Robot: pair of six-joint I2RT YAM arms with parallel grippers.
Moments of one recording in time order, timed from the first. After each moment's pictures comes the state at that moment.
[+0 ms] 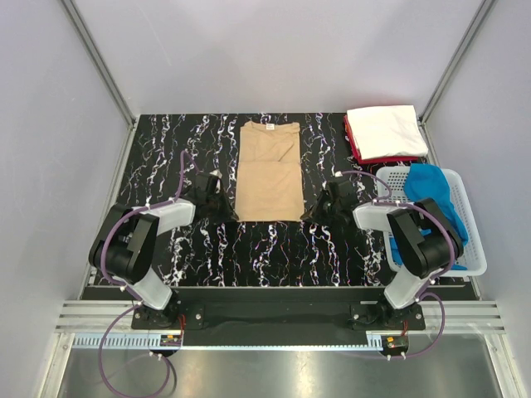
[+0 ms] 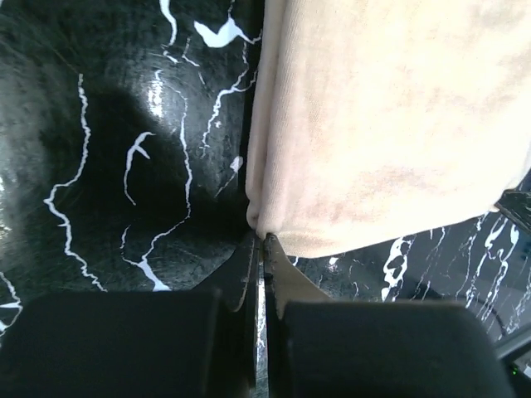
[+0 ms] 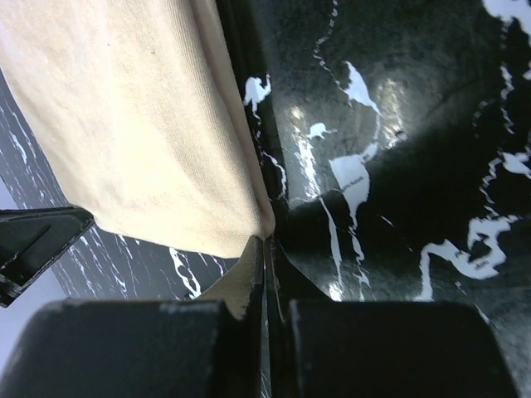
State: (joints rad) left arm -0.35 1.62 0.77 -0.10 0.21 -0.66; right arm 0.41 1.70 0.72 0.15 -0.25 0.91
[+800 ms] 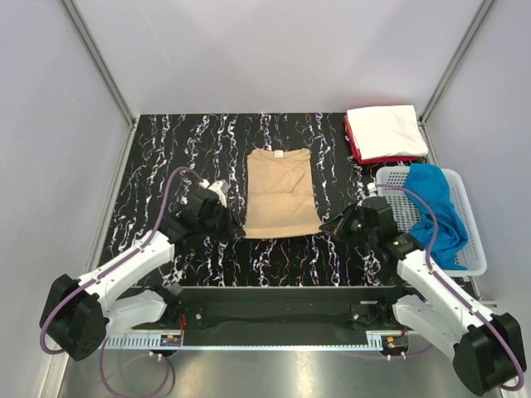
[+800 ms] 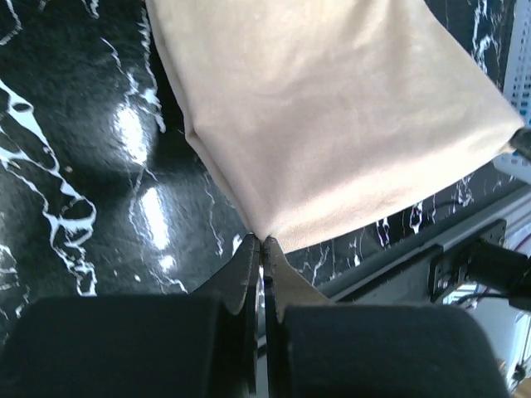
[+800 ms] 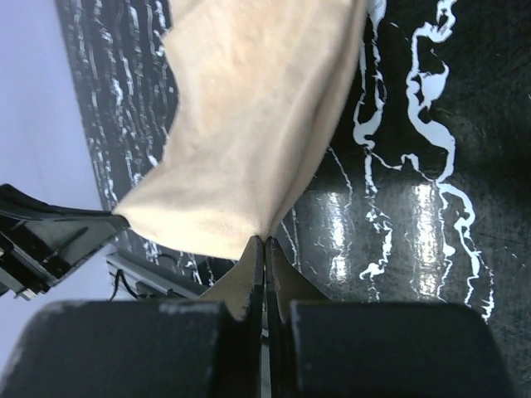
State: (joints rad) left arm -0.58 1.08 0.66 -0.35 0.19 -0.70; right arm 0.40 0.89 0.49 -0.23 -0.23 0.94
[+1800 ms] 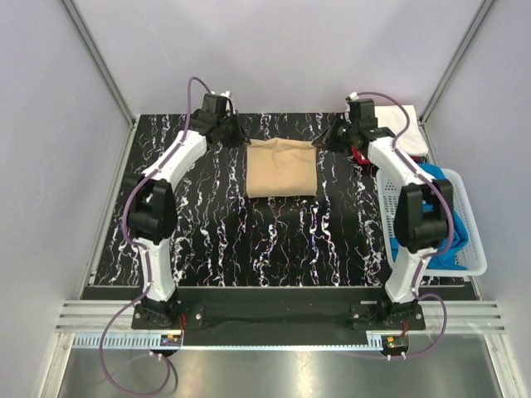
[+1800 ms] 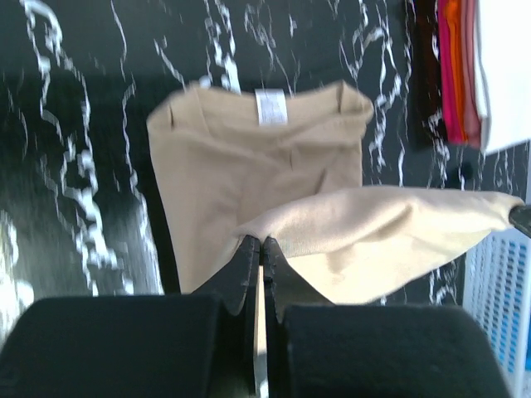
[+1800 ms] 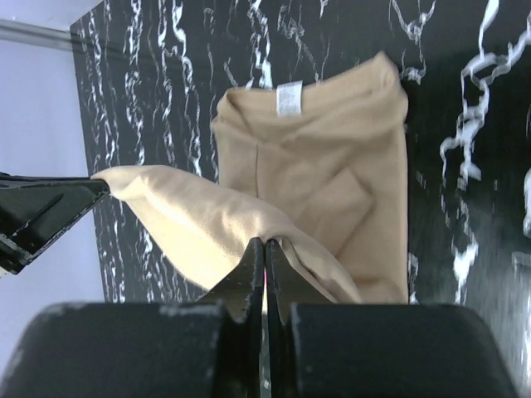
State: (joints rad) left arm -0.30 1.99 1.77 -0.49 0.24 -0.53; right arm 0.20 1.86 1.55 -0.34 -0.36 0.67
